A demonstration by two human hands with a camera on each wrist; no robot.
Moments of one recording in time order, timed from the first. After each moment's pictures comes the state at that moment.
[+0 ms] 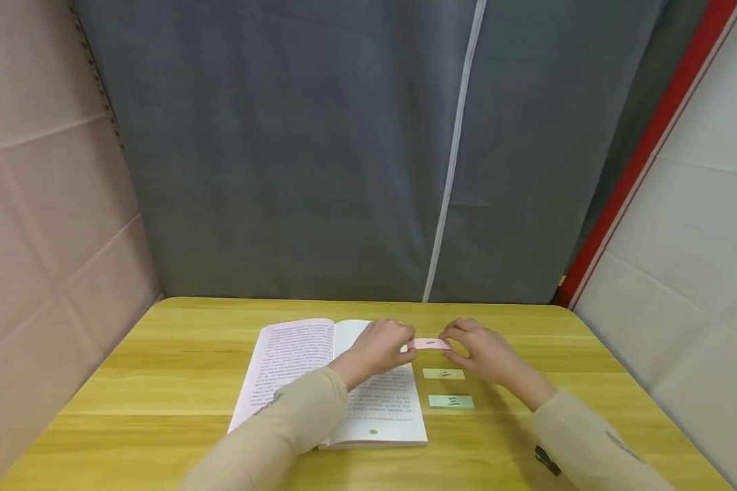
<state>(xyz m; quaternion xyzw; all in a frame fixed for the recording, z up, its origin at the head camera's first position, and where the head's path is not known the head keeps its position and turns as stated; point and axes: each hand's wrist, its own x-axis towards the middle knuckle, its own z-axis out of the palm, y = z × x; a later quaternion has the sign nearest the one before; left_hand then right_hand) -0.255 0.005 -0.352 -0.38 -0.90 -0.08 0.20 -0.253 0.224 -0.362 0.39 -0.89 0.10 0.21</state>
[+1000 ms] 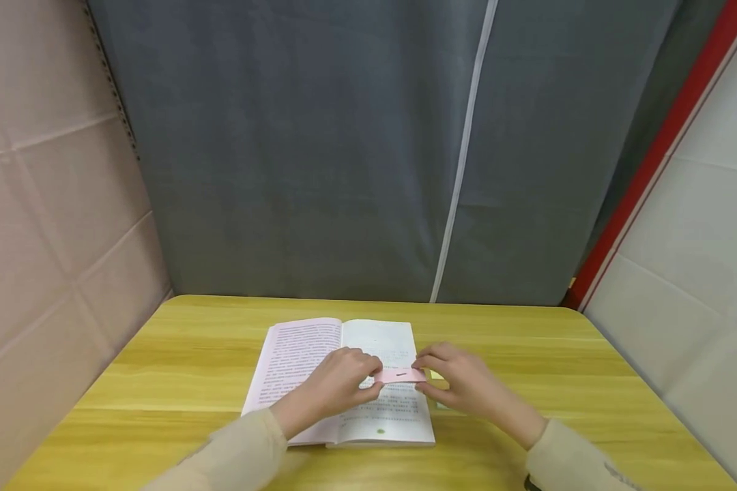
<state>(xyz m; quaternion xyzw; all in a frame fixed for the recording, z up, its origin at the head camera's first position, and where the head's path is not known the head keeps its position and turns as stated) -0.197 -0.064 -0.360 -0.42 -0.87 -0.12 0.22 -0.215 0.176 -0.367 0.49 -0.82 0.13 0.26</state>
